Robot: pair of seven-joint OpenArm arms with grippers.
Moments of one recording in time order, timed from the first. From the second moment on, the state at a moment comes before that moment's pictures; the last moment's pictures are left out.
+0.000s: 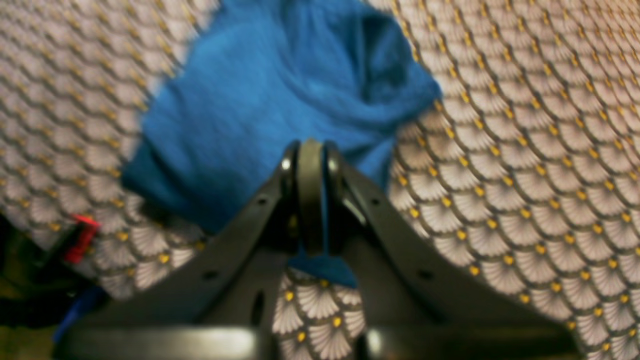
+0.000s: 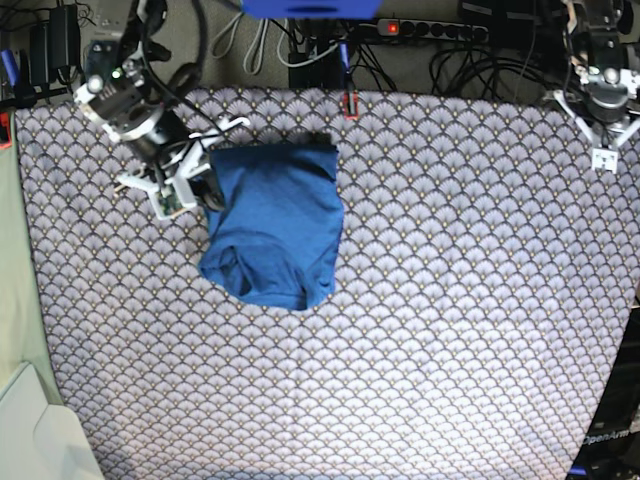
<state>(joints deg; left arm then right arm) 29.3 -19.1 -24.9 105.0 2.7 -9.6 49.9 -21.6 -2.9 14.2 116.3 5.2 40.0 -36.9</state>
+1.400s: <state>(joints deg) 9.5 -9.6 2.5 17.5 -4.5 -9.0 -0.6 -19.1 3.3 40.0 15.8 -0.7 38.9 18.5</state>
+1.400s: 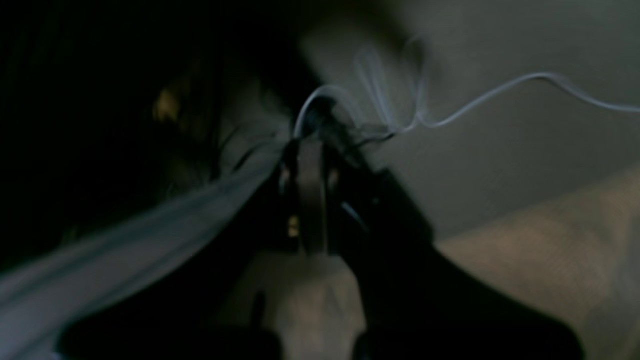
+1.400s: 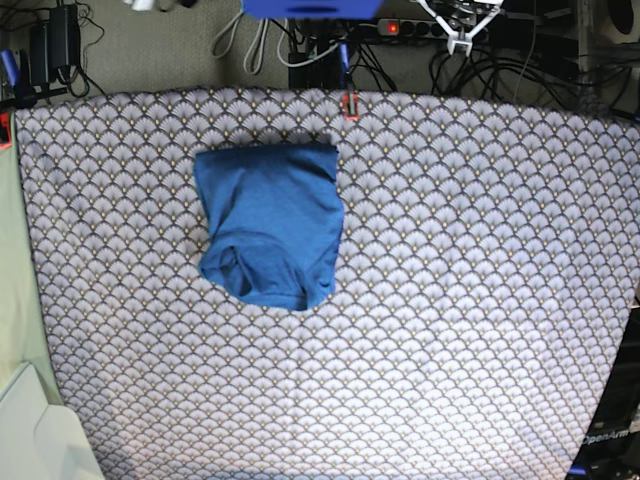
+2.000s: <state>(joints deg) 3.2 -6.0 2.0 7.9 -4.6 5.2 -1.7 -11.9 2.0 19.1 8.2 -21.2 -14.8 19.0</state>
